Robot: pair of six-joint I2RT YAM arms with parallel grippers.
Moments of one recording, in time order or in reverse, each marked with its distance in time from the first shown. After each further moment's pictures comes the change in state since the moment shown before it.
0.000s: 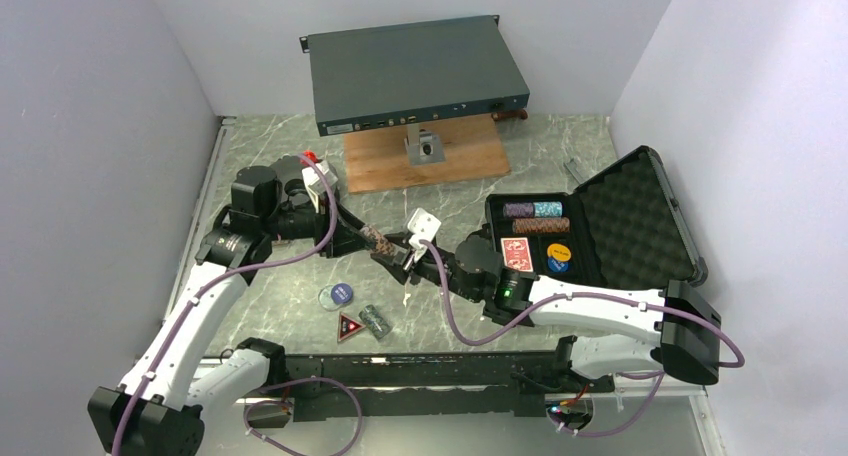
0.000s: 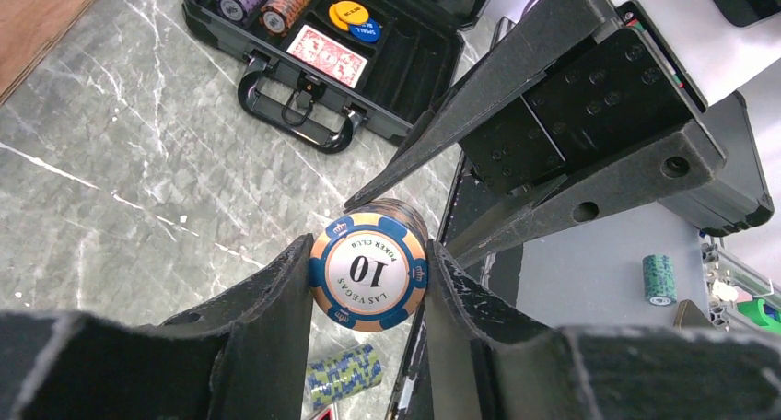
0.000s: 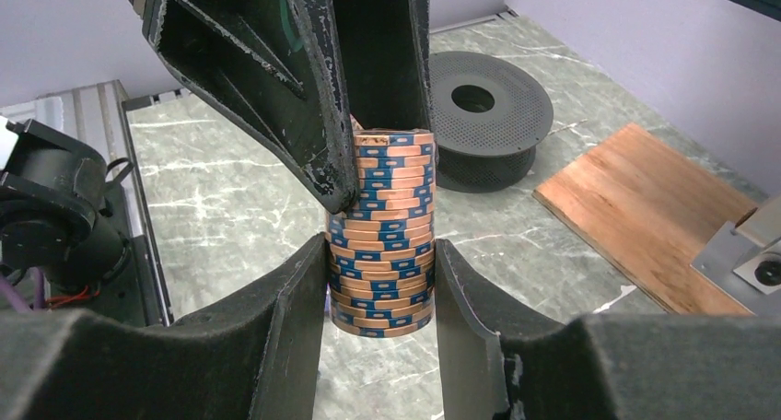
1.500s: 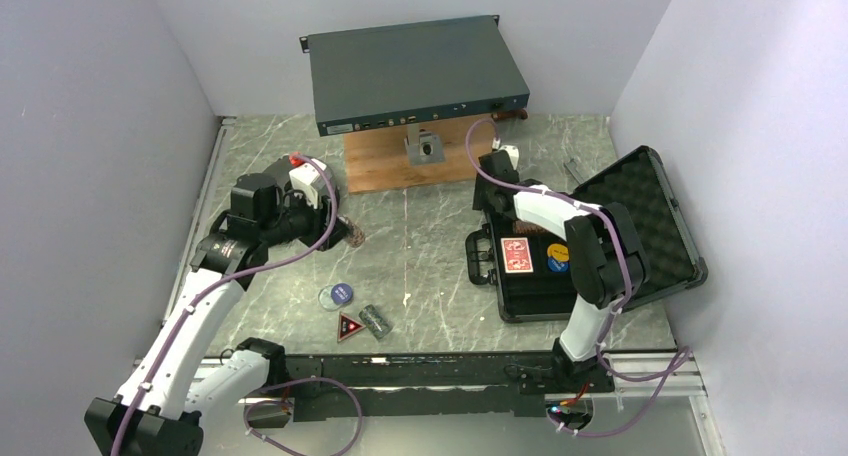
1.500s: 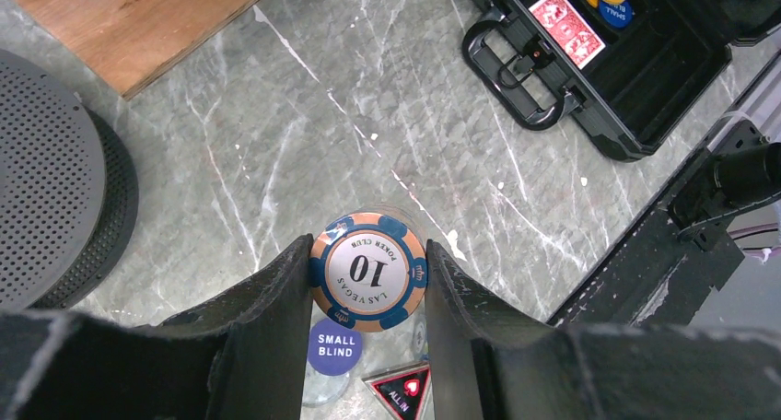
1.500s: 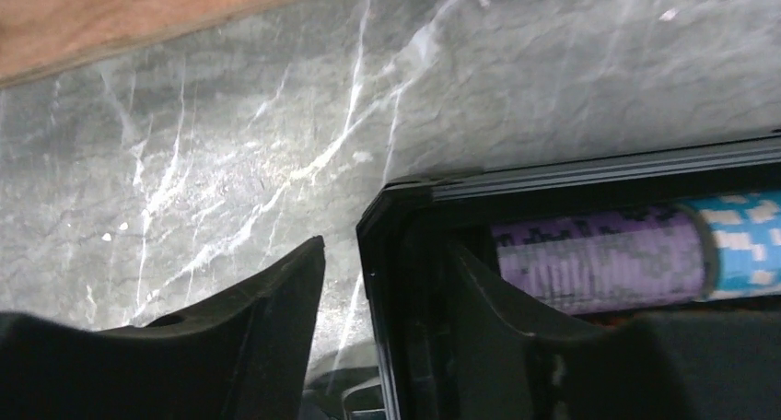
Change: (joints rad) left arm -0.002 -0.040 0.000 -0.140 -0.510 0.048; right arm -0.796 0.569 0.368 -0.655 0.186 0.484
